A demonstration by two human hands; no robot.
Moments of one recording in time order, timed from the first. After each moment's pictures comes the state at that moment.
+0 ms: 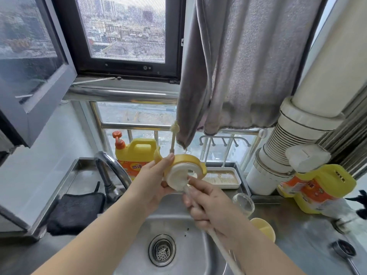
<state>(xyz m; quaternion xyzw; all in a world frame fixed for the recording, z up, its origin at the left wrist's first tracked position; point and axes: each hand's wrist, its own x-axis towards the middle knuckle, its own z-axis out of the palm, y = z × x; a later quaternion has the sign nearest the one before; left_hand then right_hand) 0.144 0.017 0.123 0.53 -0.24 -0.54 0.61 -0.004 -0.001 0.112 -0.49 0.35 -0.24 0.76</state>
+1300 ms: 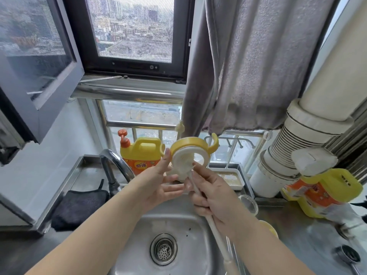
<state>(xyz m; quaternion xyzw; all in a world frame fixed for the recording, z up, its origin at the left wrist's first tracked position) 0.157 0.021 0.123 0.52 -0.17 -0.63 0.55 0.012 -0.009 0.124 -0.45 0.28 -0.29 0.80</state>
